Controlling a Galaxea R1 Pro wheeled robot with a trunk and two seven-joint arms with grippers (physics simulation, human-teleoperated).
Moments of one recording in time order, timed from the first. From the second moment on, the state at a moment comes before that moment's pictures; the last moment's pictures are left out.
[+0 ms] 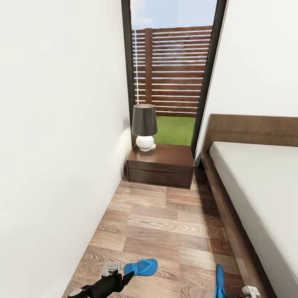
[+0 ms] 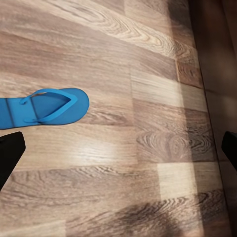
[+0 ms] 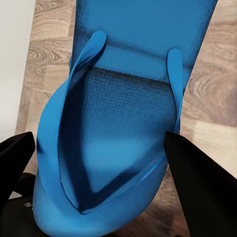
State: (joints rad) left arm -0.25 0.03 -0.17 -0.69 0.35 0.13 -0.46; right arm -0.42 -0.37 -0.38 -0.07 0.11 0.01 1.03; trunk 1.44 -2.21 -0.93
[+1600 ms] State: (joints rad) left arm -0.44 -0.13 0.24 -1.17 0.60 0.75 -0.05; right arm -0.42 -0.36 -0.38 -0.07 0.11 0.01 1.02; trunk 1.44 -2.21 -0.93
